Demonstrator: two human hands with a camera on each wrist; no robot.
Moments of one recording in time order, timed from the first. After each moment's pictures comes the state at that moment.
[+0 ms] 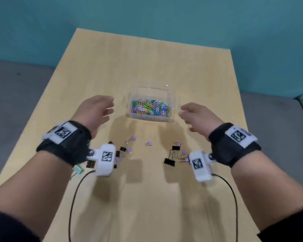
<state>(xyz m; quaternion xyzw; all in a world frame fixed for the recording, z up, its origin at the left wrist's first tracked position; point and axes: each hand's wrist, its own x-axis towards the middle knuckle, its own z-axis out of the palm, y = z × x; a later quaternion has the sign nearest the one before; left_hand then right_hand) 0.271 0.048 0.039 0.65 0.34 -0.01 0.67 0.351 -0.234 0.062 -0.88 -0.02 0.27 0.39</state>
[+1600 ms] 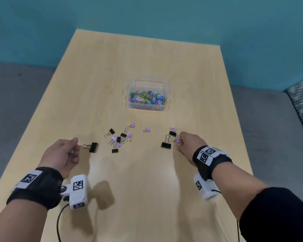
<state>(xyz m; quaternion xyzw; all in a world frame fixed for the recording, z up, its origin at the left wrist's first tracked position) 0.107 0.094 -0.026 0.51 0.48 0.03 0.71 0.260 -0.273 -0.014 -0.95 -0.10 0.29 0.08</state>
